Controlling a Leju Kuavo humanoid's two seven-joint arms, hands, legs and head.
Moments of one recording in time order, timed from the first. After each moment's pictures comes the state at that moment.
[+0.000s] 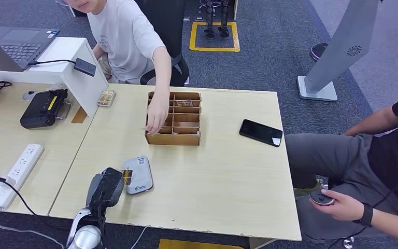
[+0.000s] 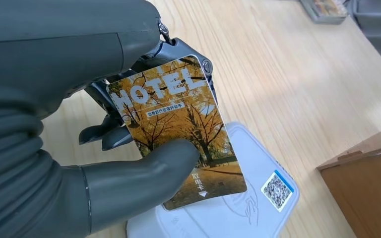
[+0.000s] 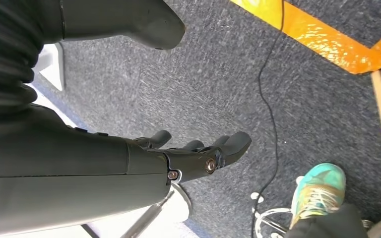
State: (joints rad) left arm -0.06 0.06 -0.19 -1.28 -0.33 0.35 0.04; right arm -0.01 0.12 -0.79 -0.17 1.57 -0.43 -0.17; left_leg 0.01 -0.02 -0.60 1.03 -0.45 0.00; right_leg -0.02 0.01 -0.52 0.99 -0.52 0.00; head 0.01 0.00
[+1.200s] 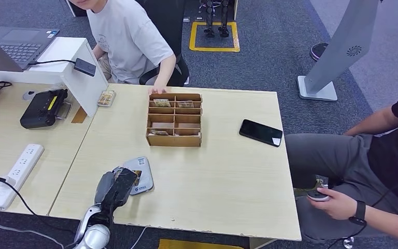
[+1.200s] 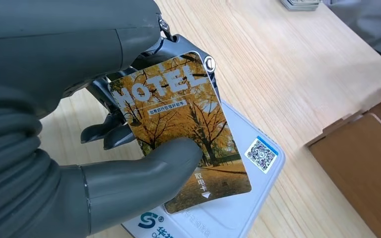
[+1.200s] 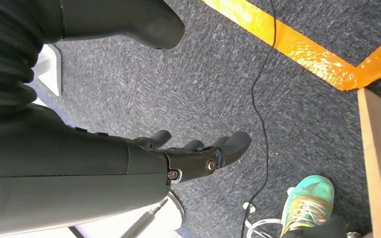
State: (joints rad) left arm -0.08 0.04 -0.25 -1.26 -0.47 0.35 0.11; right arm -0.02 0.14 -0.77 -0.16 1.57 -0.40 -0.15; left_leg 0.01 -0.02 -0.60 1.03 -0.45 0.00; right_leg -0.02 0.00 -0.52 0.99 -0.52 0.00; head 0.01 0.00
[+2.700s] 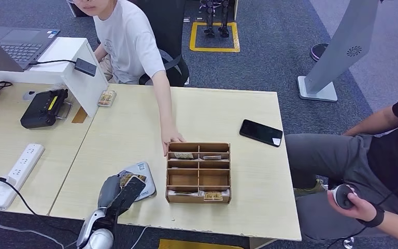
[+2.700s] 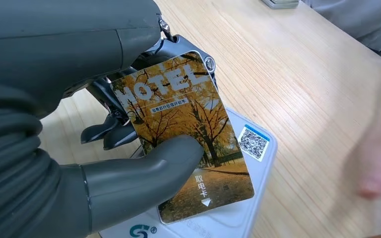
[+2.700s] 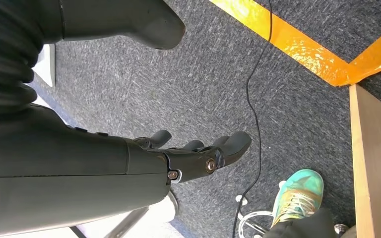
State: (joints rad) left arm -0.07 0.01 -0.23 -1.21 -0.57 0.32 0.04; right arm -0.03 0.14 -0.74 -0.18 1.57 -0.40 -0.16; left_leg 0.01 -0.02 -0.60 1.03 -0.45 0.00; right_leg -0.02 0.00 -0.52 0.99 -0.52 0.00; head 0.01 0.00
